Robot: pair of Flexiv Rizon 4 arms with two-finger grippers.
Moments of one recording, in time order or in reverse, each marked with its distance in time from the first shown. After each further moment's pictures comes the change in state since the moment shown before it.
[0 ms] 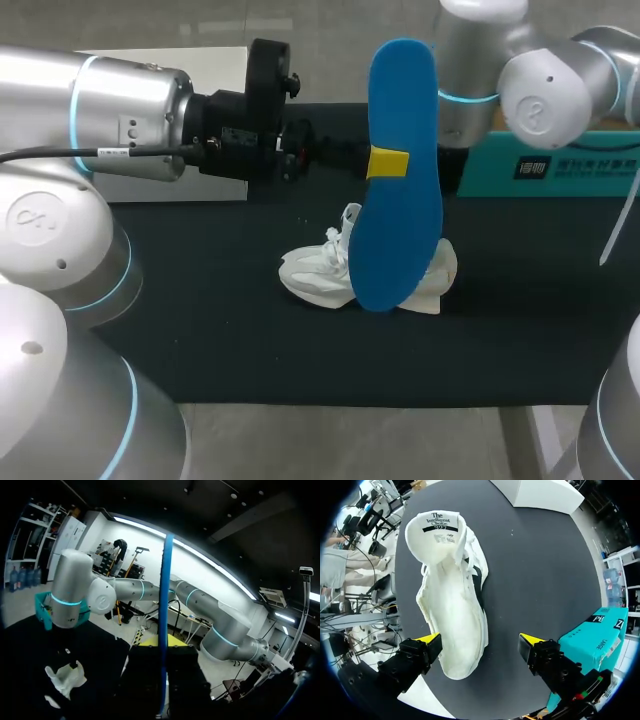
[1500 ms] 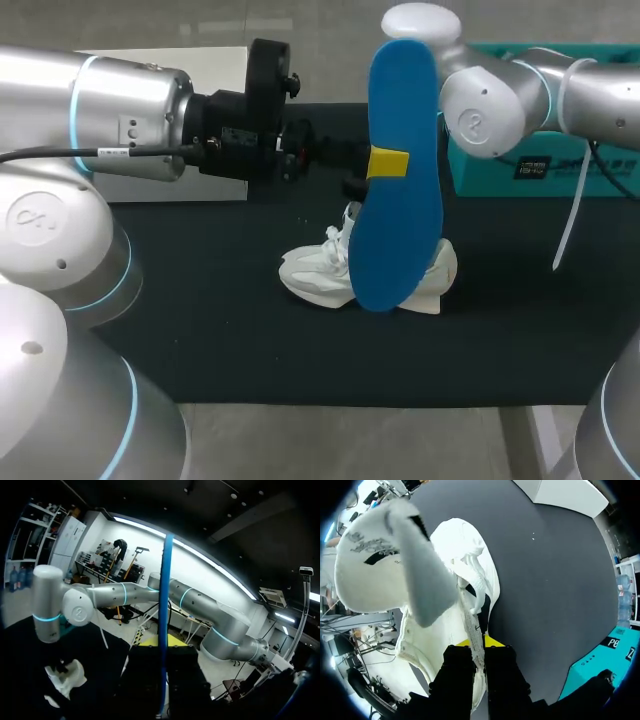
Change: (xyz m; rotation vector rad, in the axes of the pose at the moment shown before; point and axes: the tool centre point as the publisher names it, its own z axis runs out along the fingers) left arm 0.000 0.000 0.000 0.000 0.000 0.000; right arm 0.004 0.044 0.049 0.022 0.102 -0.013
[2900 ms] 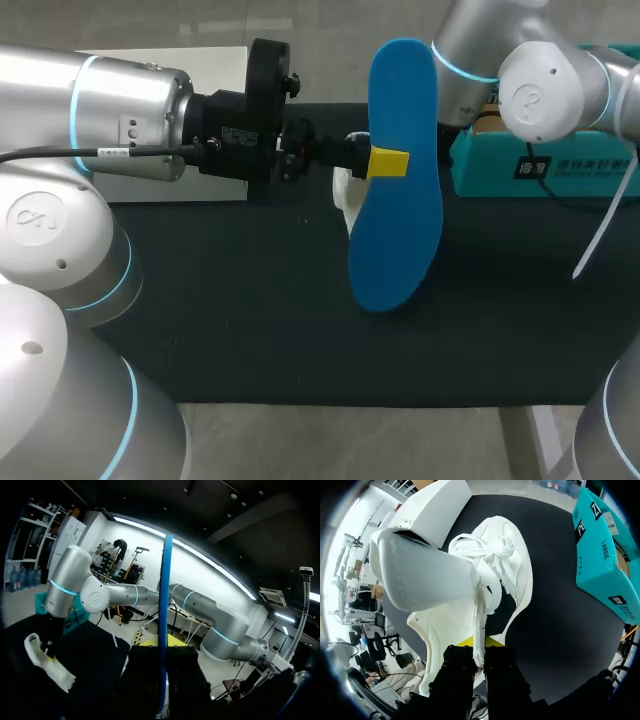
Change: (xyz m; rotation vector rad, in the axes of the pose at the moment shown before) left arm 0.000 0.000 0.000 0.000 0.000 0.000; right arm 0.000 0.025 -0.072 -0.284 0.112 0.958
